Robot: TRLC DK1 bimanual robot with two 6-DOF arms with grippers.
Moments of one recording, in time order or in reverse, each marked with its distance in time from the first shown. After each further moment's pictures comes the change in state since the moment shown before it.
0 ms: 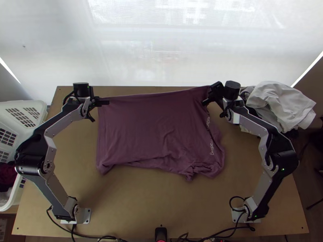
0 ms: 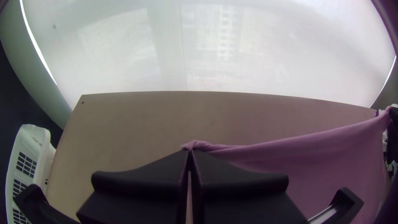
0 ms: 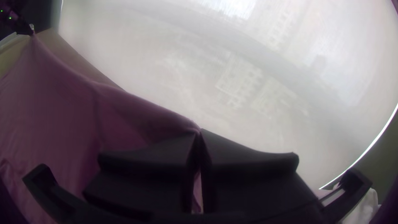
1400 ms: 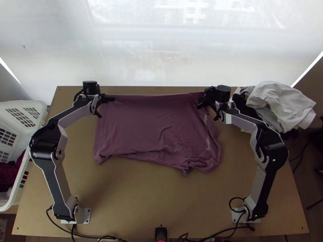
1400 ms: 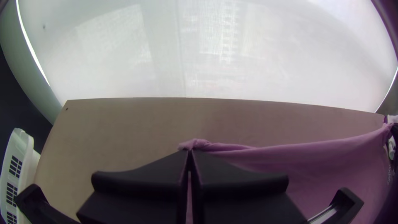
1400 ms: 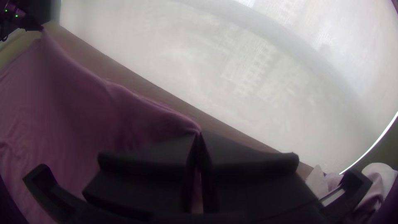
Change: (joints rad) left arm -0.025 0.198 0.143 0.078 -0.030 -0.018; right arm 0.031 0.118 0.025 0.014 0.015 0.048
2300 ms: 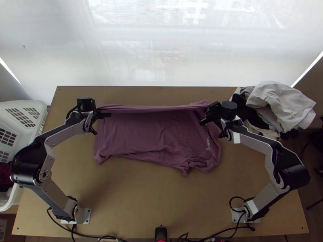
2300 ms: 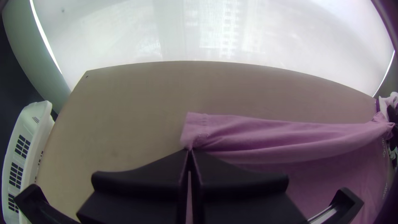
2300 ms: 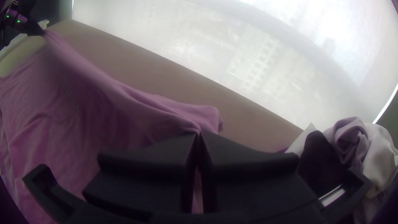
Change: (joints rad) left arm -0.008 -0.299 -0.418 0.074 0.000 -0.016; right arm 0.039 -0.314 -0.406 0.054 0.011 0.050
